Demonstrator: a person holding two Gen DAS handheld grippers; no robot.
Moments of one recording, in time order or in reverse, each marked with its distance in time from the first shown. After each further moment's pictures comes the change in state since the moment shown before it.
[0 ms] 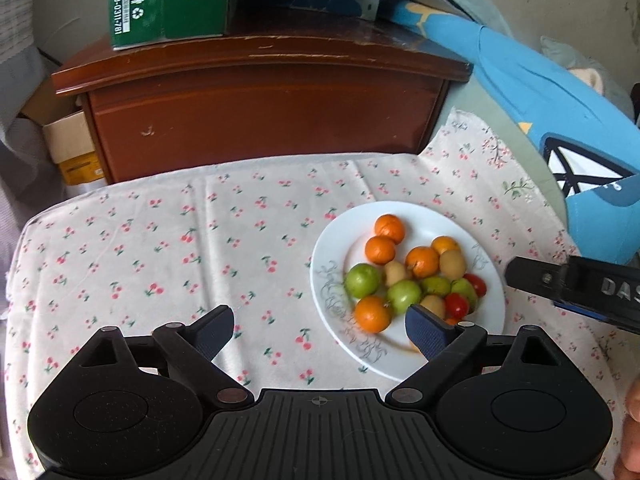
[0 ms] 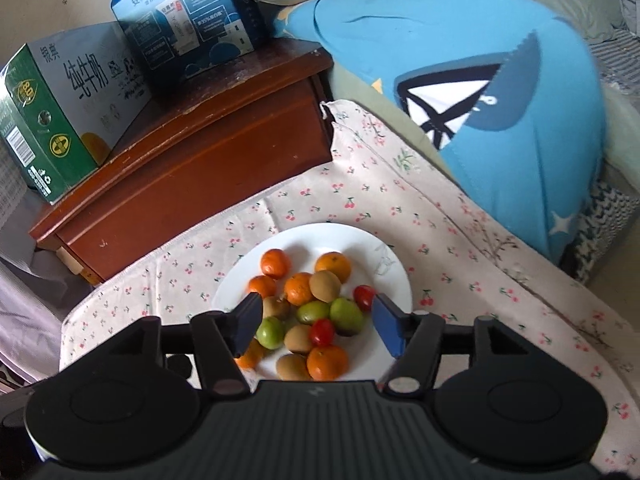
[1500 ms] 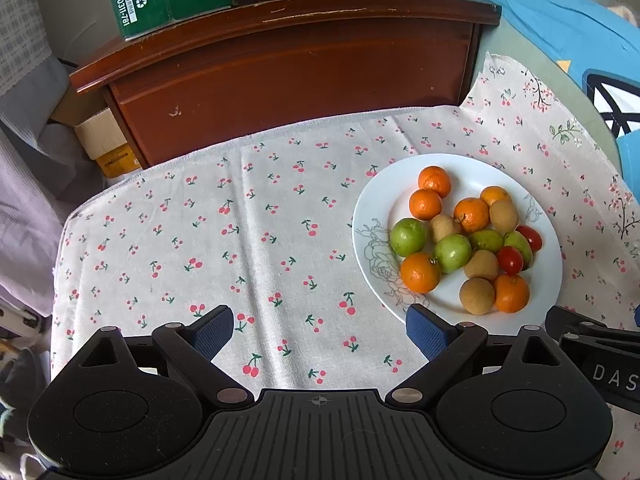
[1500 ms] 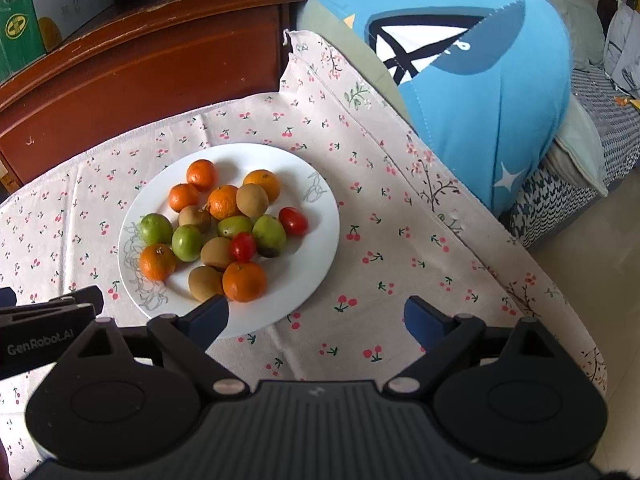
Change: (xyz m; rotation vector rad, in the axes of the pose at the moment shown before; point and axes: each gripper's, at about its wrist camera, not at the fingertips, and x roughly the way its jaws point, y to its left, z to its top) left arm 0.013 -0.011 -0.008 0.083 0.094 0.188; right arm 0.012 0.006 -0.028 -0.168 0.148 -0.272
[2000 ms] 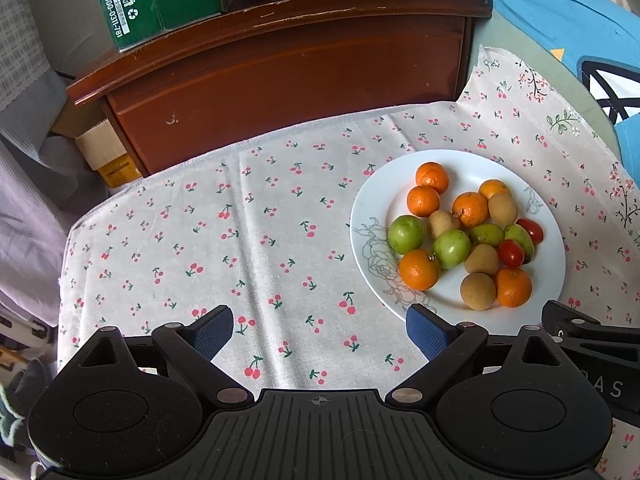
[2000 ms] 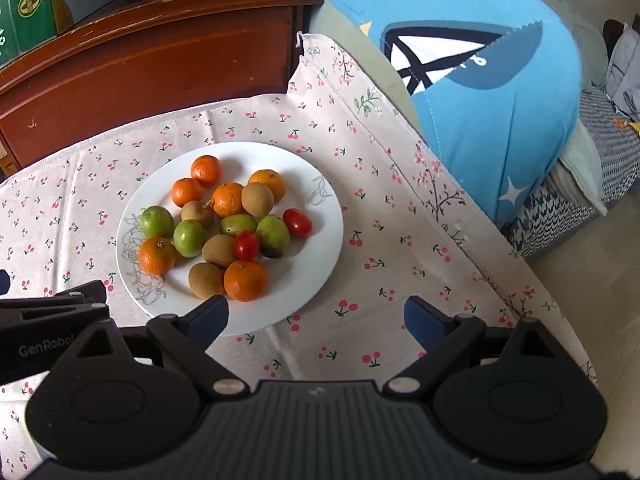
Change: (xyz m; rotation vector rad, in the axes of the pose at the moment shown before) left arm 0.000 -0.006 -0.001 0.037 -0.011 0.022; right arm 0.001 0.008 -0.001 -0.060 -0.018 -0.024
